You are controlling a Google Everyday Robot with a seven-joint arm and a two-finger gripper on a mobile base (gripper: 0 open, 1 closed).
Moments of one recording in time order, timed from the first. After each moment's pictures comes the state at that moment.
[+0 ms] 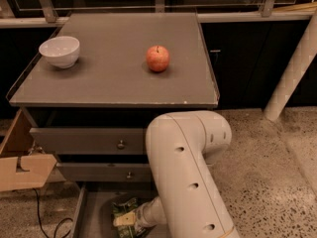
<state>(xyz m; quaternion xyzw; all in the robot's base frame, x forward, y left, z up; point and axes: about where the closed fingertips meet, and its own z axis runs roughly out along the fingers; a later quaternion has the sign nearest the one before) 0.442 0.093 0.245 -0.07 0.96 0.28 0.06</state>
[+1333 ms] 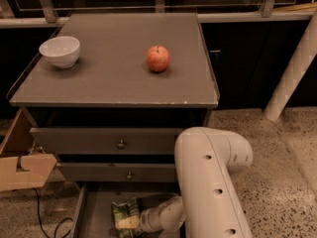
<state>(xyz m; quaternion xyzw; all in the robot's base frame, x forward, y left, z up) 0.435 0.094 0.216 -0.05 0.94 0.34 0.07</state>
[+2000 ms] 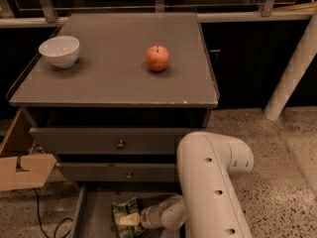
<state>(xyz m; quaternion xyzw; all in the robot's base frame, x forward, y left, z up) 0.455 0.093 0.201 -0.05 0.93 0.36 0.09</state>
